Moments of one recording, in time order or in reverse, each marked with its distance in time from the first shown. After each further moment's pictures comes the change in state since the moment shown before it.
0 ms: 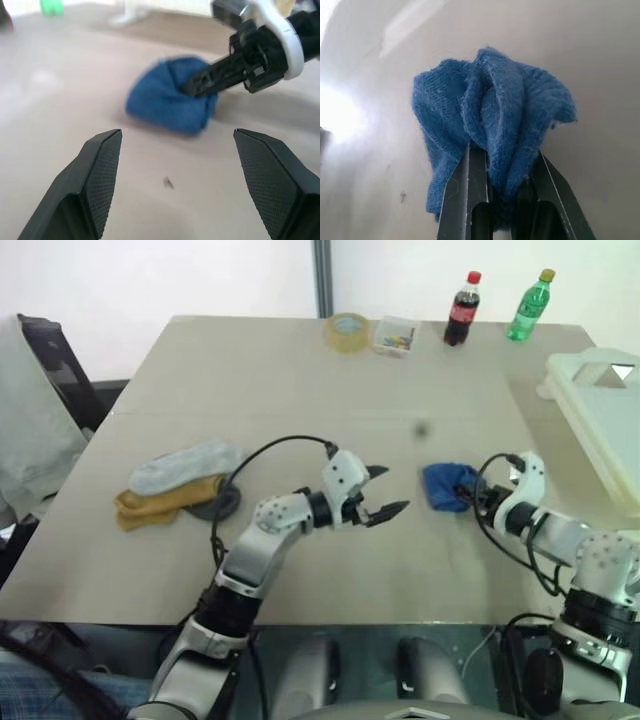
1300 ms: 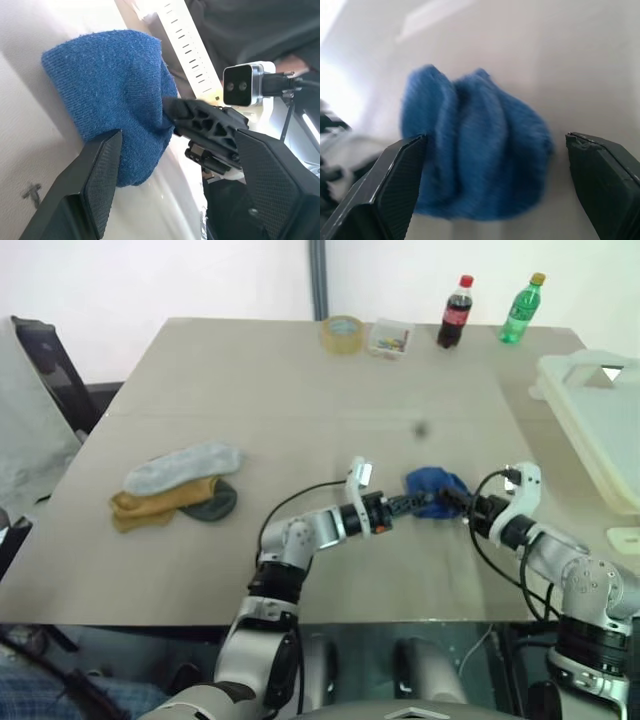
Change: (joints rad) left arm -0.145 -0.330 0.297 0.433 -0.443 0.622 0.036; right arm 0.147 0.054 0.122 -0.104 -0.150 -0.200 0.263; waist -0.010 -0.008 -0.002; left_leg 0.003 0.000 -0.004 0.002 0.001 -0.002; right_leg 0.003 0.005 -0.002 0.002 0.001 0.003
